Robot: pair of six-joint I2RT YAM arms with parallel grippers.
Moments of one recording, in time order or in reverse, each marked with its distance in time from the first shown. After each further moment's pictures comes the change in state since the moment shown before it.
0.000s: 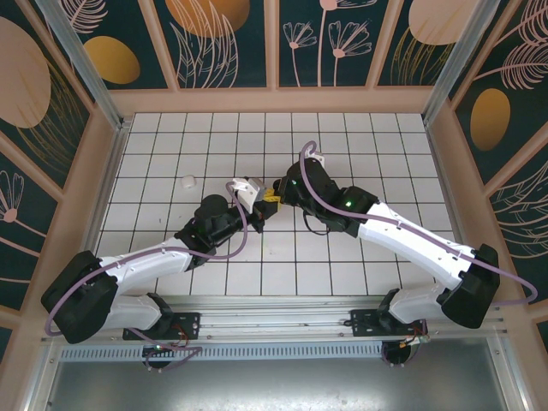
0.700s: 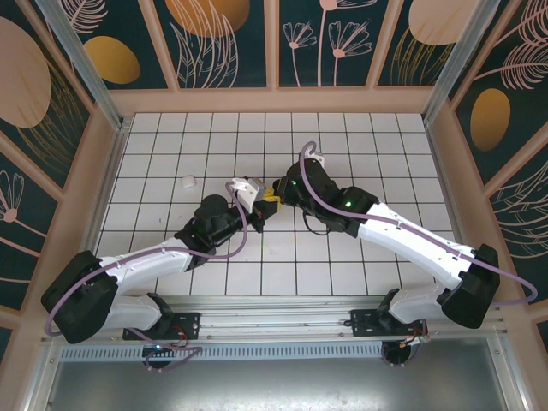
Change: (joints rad) left arm 0.000 0.000 0.000 0.000 -0.001 -0.008; right arm 0.004 0.000 0.000 0.000 0.000 0.003
